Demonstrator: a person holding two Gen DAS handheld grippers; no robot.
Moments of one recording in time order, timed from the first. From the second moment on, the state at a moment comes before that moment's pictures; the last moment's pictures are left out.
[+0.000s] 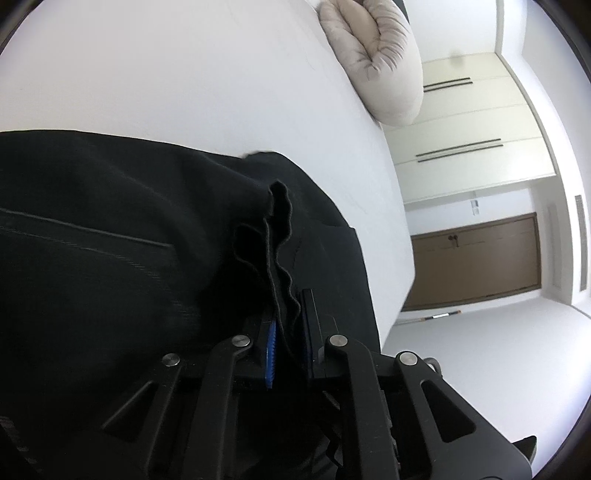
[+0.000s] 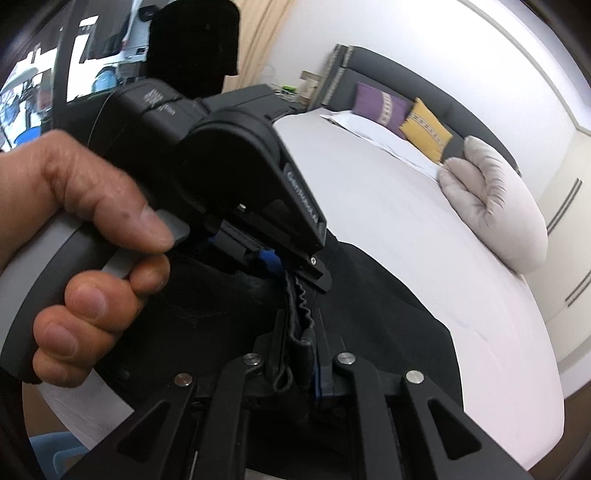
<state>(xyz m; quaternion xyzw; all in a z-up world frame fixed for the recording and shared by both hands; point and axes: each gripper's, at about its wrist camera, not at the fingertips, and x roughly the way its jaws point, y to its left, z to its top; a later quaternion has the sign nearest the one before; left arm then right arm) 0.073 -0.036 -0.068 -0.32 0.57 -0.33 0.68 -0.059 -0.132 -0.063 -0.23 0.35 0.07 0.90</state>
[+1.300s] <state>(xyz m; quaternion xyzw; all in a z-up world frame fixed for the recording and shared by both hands) 0.030 -0.097 -0.074 -0.03 0.52 -0.29 0.80 0.108 -0.397 -0.130 0.37 0.52 0.22 0.74</state>
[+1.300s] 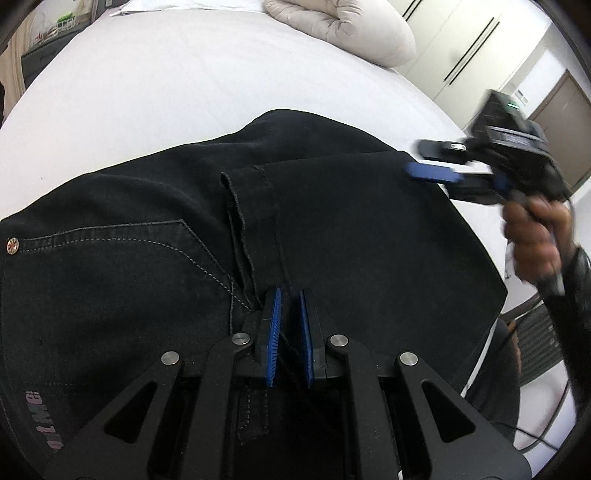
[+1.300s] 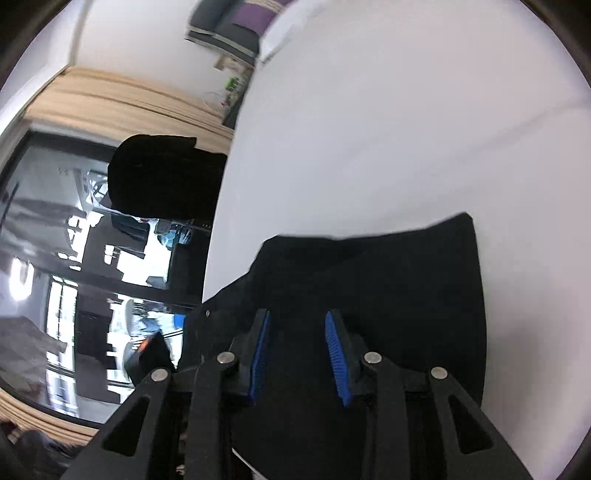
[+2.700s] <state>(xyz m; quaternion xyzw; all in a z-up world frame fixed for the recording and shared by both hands) -0.125 0.149 -0.020 -0.37 0.43 -0.09 0.82 -0.037 -0.367 -0.094 0.34 0.45 0.21 0.80</state>
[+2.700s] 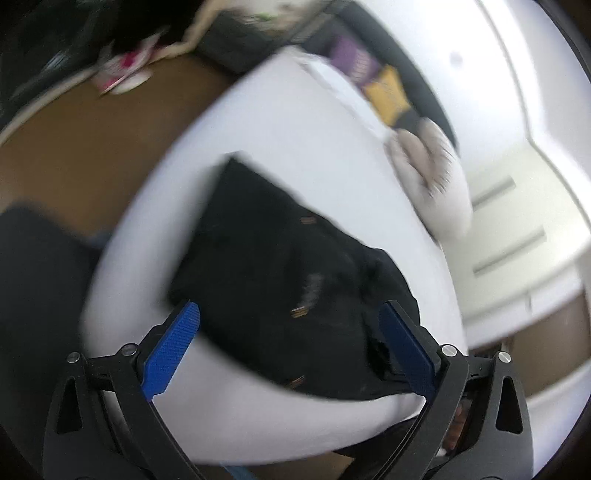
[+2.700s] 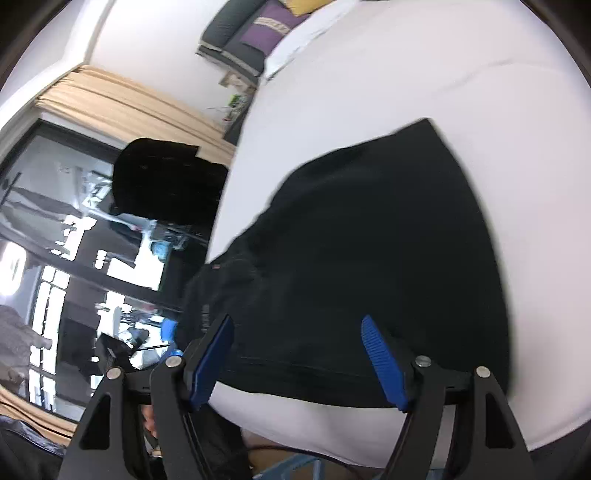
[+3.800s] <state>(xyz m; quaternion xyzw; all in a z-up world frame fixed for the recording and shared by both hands) -0.098 0.179 -0.124 -0.62 0.43 -0.10 0.65 0.080 -0.226 -0.118 0.22 0.58 0.24 0.75</state>
